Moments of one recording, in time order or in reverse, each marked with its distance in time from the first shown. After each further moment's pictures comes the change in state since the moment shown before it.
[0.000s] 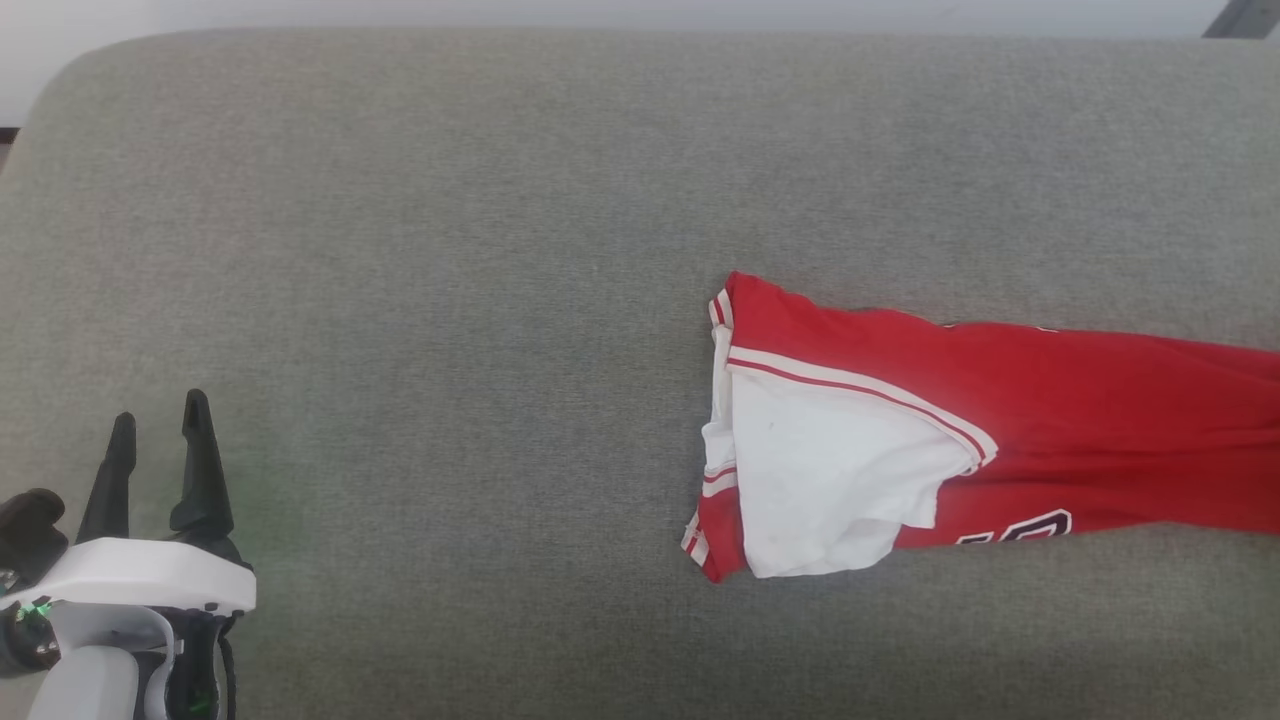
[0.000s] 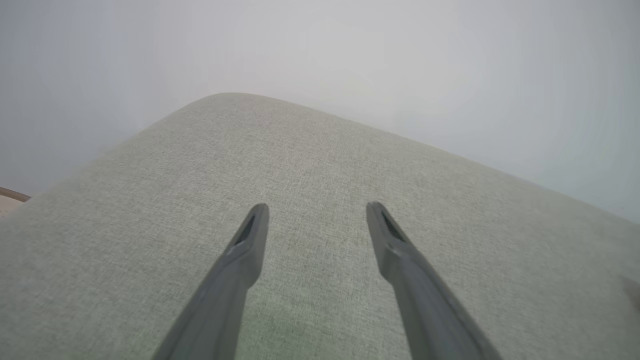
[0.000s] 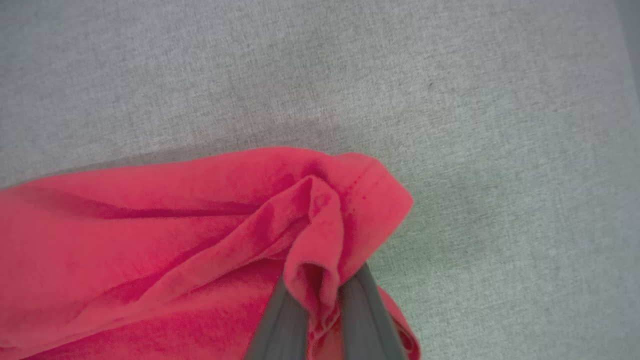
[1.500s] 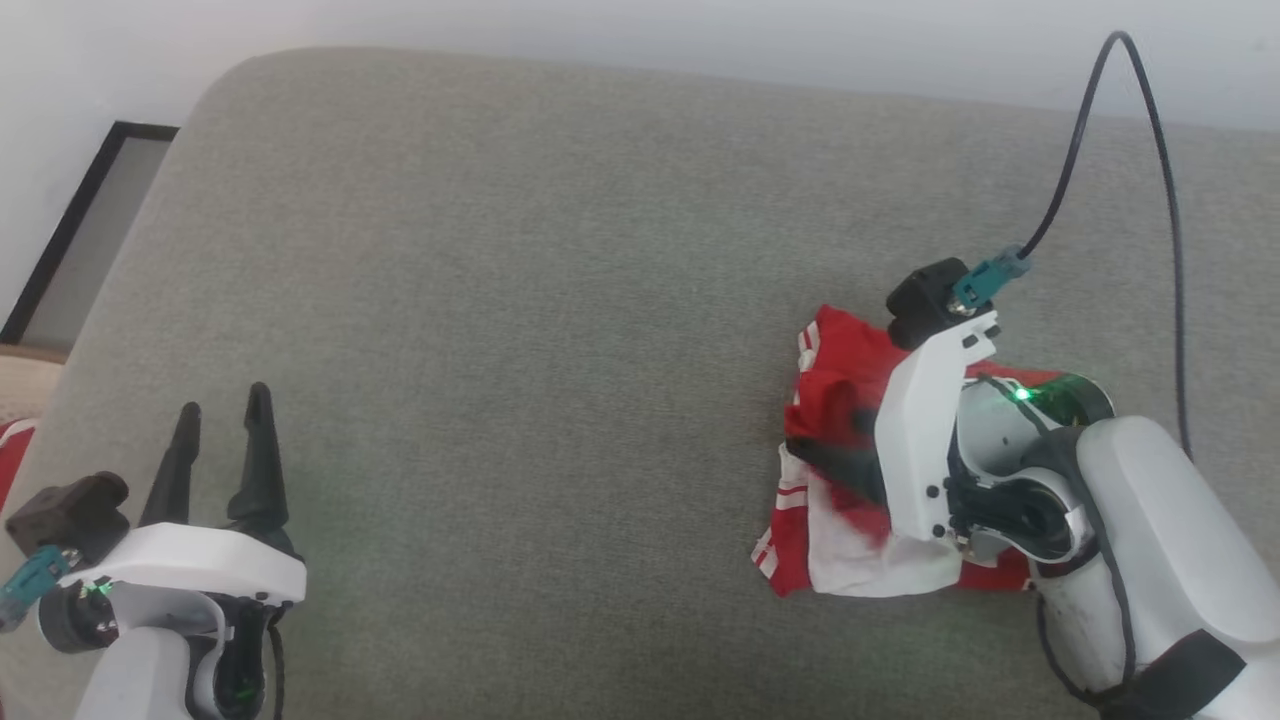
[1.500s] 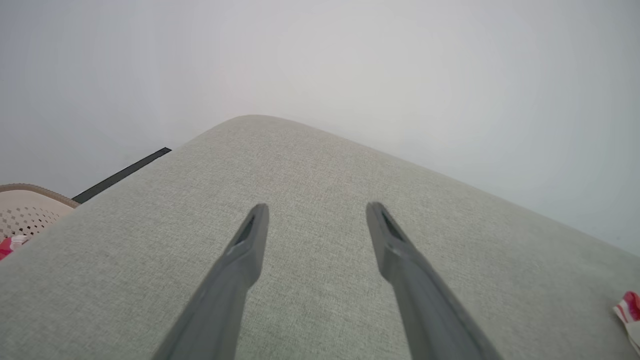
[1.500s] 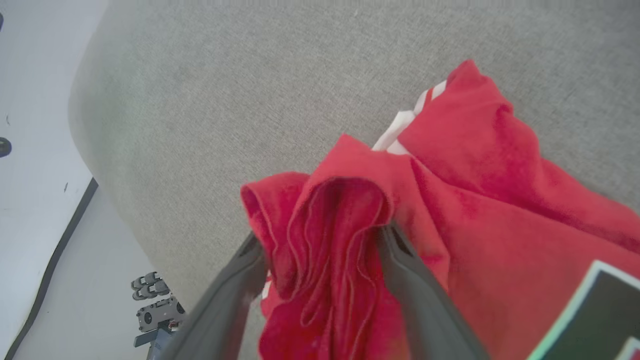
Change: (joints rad) left arm -0.057 -0.063 -0.018 0.081 0.042 -0.066 0.000; right arm 0.025 0.365 0.585 -0.458 0.144 0.000 0.132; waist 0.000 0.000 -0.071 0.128
